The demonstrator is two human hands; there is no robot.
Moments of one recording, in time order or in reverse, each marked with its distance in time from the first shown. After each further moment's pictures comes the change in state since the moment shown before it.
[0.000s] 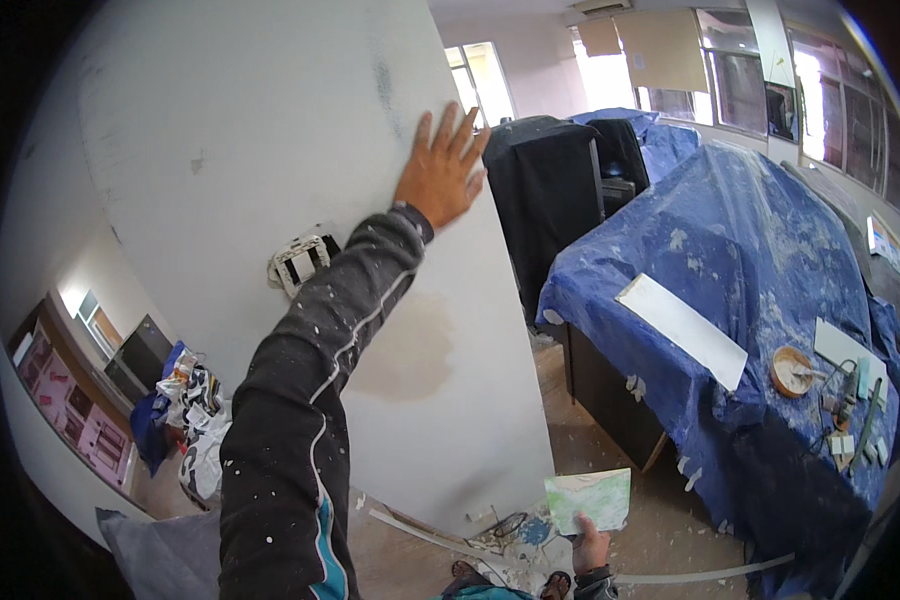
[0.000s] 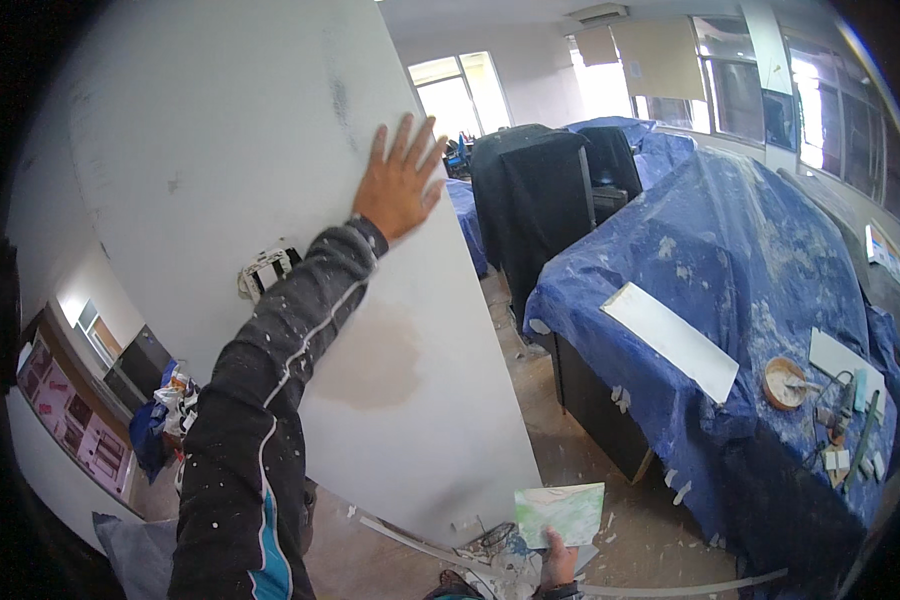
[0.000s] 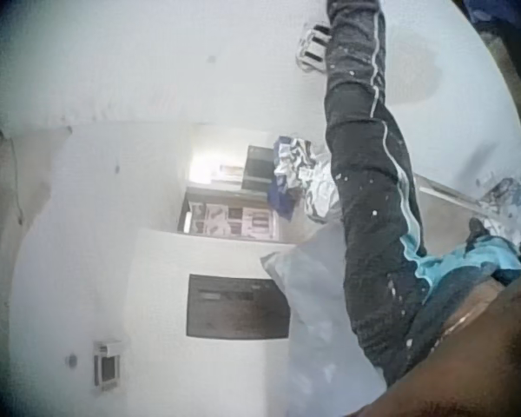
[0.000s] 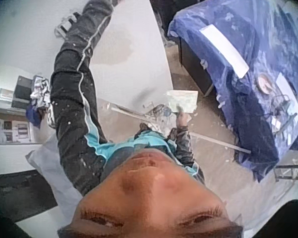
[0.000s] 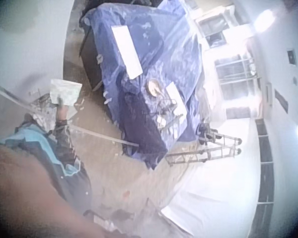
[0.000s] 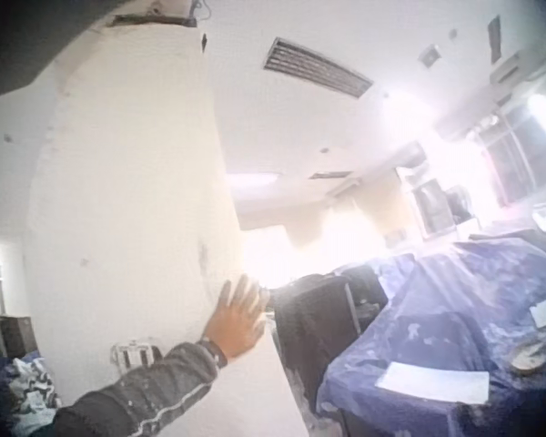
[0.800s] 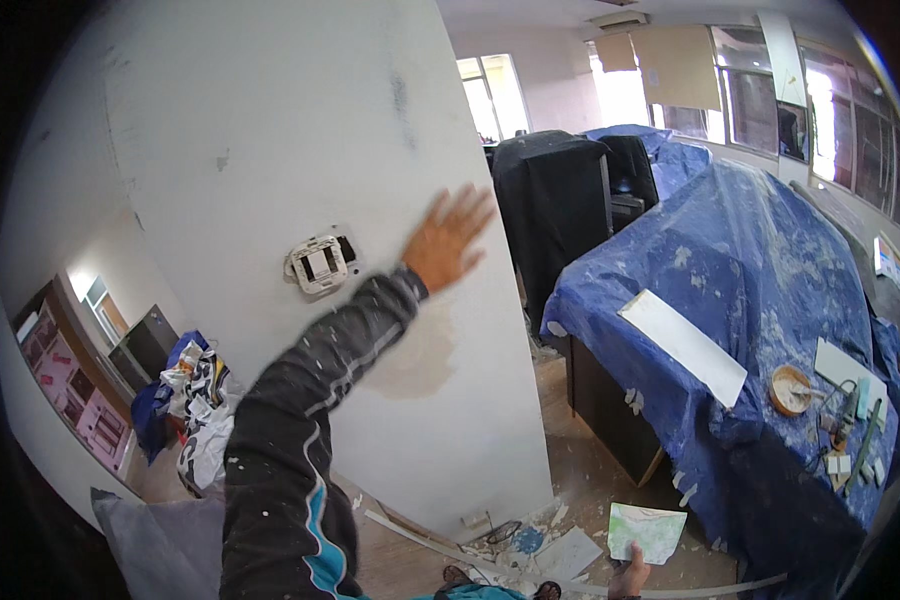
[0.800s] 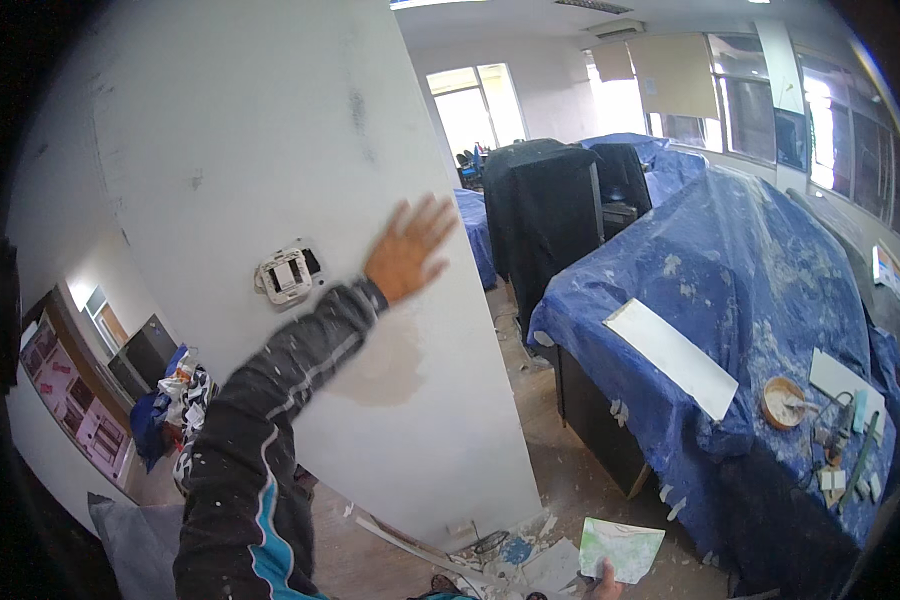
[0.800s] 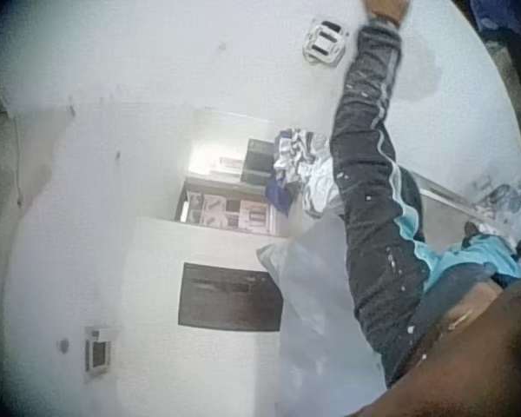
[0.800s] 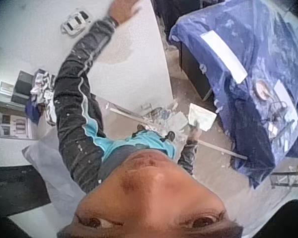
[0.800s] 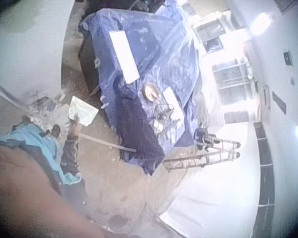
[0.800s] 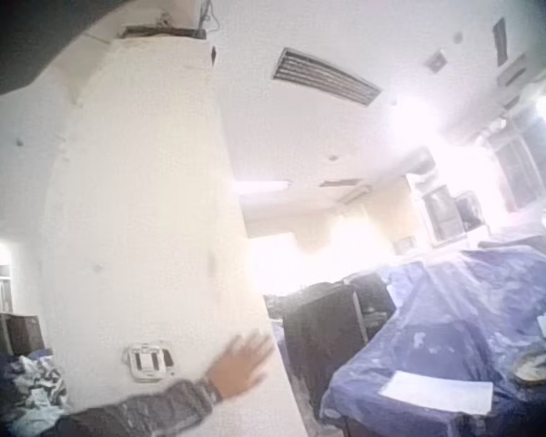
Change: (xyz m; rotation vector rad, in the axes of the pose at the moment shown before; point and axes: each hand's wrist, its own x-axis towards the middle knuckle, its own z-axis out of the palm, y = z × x) left_hand -0.069 0.033 -0.001 -0.348 -0.159 0.135; right_hand -0.032 -0.060 -0.113 -0.127 0.233 -0.093
